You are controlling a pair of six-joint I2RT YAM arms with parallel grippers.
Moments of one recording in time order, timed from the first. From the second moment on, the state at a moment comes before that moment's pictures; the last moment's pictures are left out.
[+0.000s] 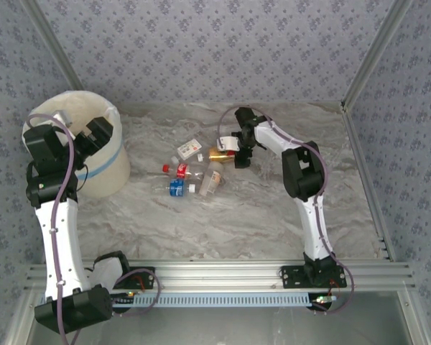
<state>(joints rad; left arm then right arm) 0.27 0.96 1.20 -0.61 0.39 -0.54 0.40 2.27 1.84 -0.78 -0.19 -1.26</state>
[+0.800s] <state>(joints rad) 0.27 0.95 1.16 -0.55 0.44 -0.57 0.39 1.99 1.47 -0.60 -0.22 -1.08</state>
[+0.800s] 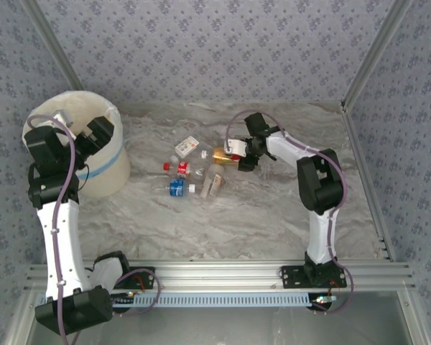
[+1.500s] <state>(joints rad) 0.06 0.94 1.08 -0.47 0.50 -0.68 0.44 1.26 0.83 -0.29 -0.26 -0.35</state>
